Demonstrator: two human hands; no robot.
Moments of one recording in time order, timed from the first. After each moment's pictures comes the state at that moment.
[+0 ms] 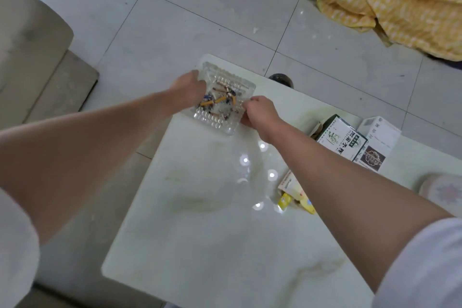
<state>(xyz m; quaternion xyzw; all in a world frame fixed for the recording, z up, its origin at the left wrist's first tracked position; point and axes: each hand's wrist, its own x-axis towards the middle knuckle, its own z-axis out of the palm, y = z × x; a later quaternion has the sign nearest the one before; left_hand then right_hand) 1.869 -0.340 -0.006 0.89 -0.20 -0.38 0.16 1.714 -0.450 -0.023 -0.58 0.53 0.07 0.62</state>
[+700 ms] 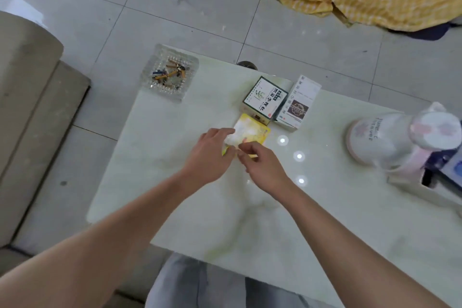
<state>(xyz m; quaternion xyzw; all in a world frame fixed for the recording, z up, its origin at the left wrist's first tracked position) 1.551 -0.304 0.070 0.85 -0.37 -0.32 0.20 1.421 -0.401 0.068 -0.67 0.44 0.07 0.59</state>
